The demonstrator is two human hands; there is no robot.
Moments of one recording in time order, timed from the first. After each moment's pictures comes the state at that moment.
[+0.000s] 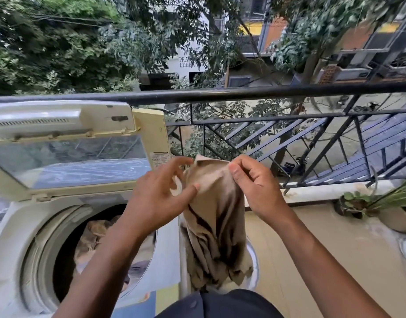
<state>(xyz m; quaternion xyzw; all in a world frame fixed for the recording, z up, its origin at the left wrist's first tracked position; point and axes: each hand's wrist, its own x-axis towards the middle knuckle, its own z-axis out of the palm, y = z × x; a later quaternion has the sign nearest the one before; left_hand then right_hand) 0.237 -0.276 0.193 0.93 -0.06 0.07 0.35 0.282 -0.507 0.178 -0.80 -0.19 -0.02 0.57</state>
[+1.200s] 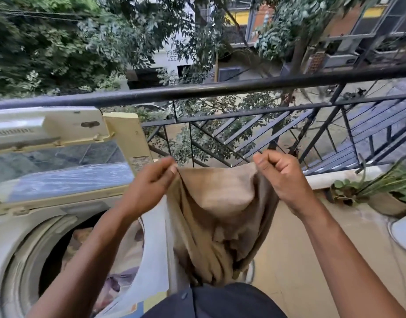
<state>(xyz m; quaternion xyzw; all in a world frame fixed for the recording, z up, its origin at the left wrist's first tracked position) 0.303 -0.273 0.152 0.87 -0.10 0.01 0.48 0.320 -0.585 0.170 -0.76 -0.14 -0.03 0.63</state>
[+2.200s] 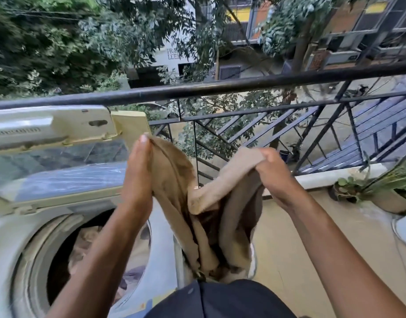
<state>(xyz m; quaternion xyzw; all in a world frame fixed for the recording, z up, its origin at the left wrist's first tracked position) 0.274 -0.300 0.214 0.65 0.12 0.11 0.75 0.325 -0.544 0.174 -0.78 -0.03 0.05 0.63</state>
